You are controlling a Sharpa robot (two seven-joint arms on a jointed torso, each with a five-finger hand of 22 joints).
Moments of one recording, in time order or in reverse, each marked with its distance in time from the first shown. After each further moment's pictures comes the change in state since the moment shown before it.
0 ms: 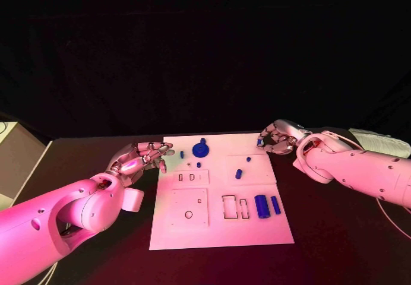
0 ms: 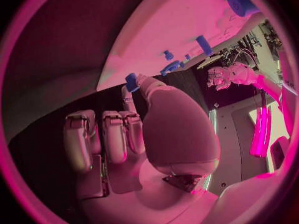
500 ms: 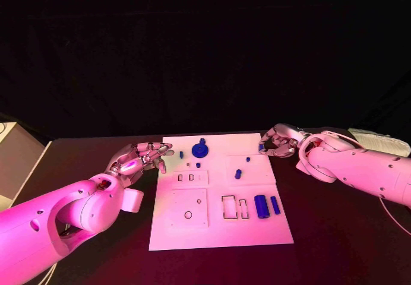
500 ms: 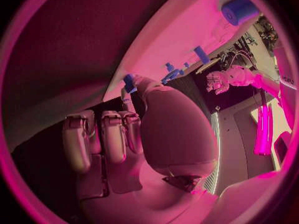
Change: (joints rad) left arm 0.000 0.000 0.000 0.001 0.000 -0.001 0.001; left_hand 0.000 0.000 0.000 0.000 0.000 0.000 0.000 0.000 0.000 0.000 0.000 0.000 0.000 0.000 0.000 0.000 0.001 0.000 0.000 0.000 0.000 -0.001; right arm 0.000 0.002 0.000 -0.045 -0.004 0.118 0.022; right_hand 0.033 -0.001 -0.005 -0.006 0.011 -0.034 0.019 -0.035 -0.015 -0.002 0.020 0.000 0.000 0.000 0.015 0.000 0.000 0.000 -0.002 0.017 0.000 0.000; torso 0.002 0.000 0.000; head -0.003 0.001
